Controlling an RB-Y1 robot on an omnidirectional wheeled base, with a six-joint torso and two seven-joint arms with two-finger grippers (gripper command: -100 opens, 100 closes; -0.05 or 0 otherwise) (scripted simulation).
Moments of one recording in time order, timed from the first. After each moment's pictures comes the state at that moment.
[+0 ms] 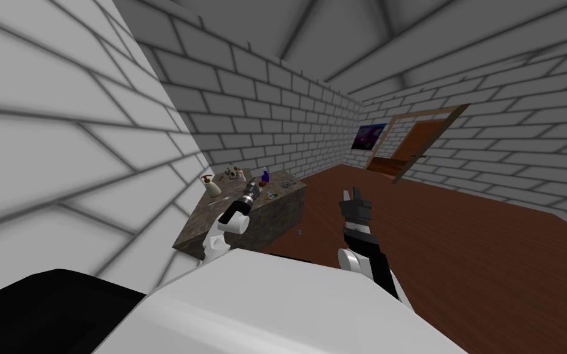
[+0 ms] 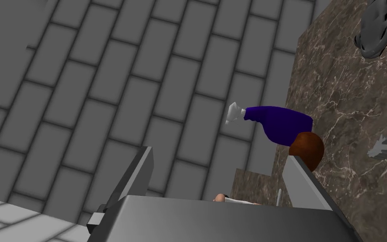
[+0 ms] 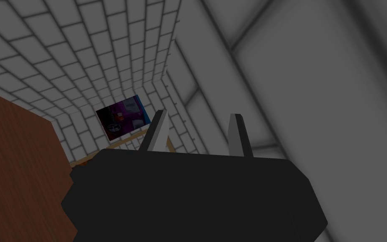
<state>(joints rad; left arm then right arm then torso) 0.21 0.16 0.01 -2.26 0.10 0.39 0.27 0.47 0.00 0.04 -2.22 -0.07 -0.38 -0.11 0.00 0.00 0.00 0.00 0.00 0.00</state>
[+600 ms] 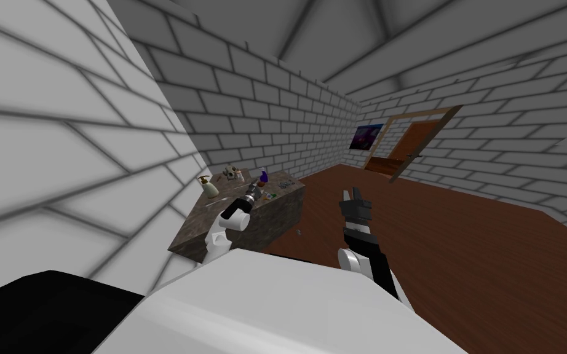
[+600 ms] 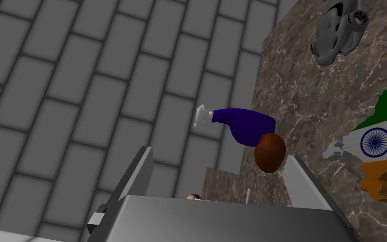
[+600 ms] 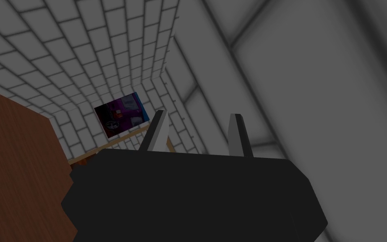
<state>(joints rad) 0.17 0.17 0.02 -2.24 0.13 0.55 0.30 0.47 0.00 0.04 -2.22 -0.07 -0.38 -0.11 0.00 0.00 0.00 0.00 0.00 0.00</state>
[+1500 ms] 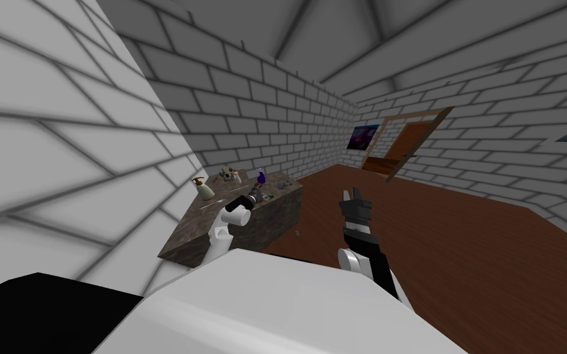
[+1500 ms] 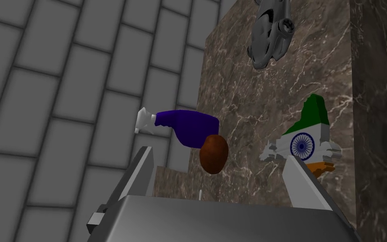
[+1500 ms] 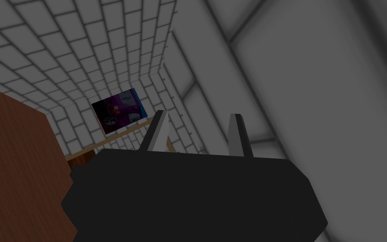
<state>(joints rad) 0.10 0.20 0.03 -2.19 0.19 0.79 0.36 0.47 0.00 0.04 -2.22 -0.07 -0.38 -0.11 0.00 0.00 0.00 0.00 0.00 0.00</state>
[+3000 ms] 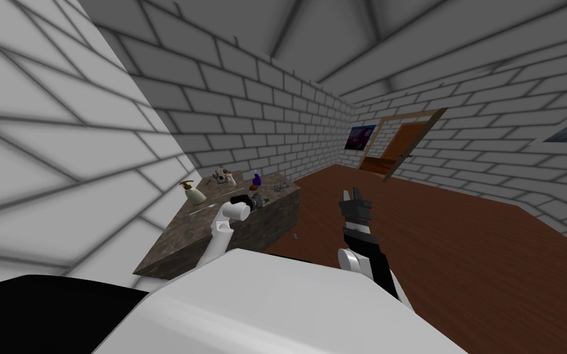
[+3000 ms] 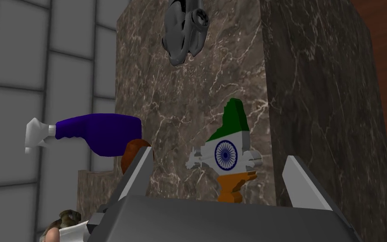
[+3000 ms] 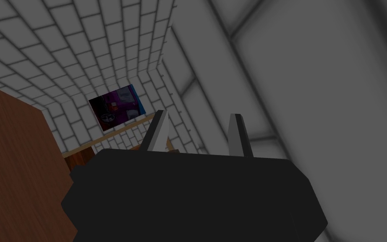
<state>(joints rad) 0.03 0.25 0.05 -2.13 0.28 1.15 0.44 0.47 0.00 0.04 -2.22 -0.07 -0.38 -0.11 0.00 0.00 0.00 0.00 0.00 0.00</state>
